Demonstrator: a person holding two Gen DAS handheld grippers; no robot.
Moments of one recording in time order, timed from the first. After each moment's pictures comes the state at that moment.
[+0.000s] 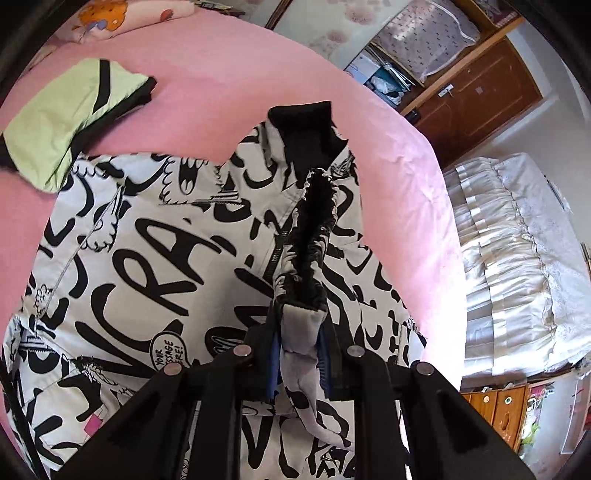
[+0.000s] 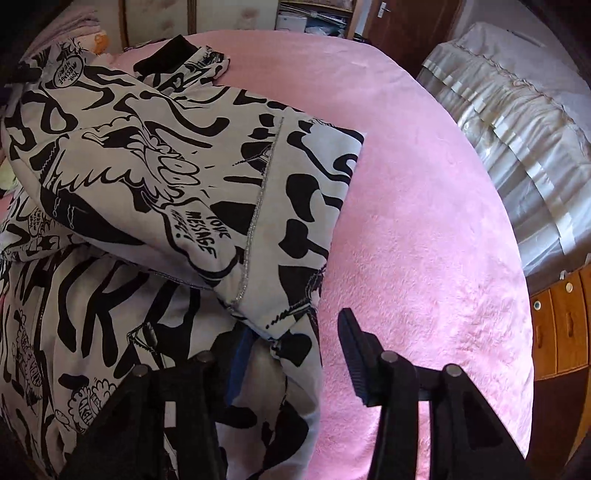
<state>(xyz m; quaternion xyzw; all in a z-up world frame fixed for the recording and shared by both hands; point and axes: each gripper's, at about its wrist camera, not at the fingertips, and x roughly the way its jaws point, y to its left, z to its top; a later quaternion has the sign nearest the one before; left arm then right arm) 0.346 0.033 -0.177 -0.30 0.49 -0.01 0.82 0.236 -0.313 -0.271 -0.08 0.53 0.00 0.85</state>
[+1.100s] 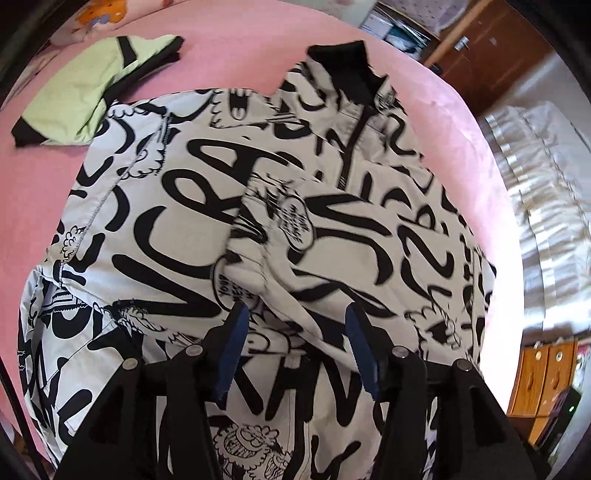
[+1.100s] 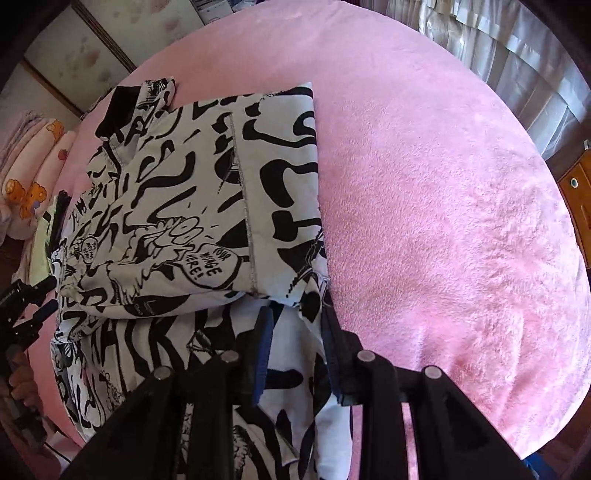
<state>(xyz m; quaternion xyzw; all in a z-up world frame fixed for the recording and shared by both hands) 0.289 0.022 -0.235 -0.19 0.56 0.00 0.81 0.226 -0.352 -0.252 0.16 0.58 -0.03 0.80</state>
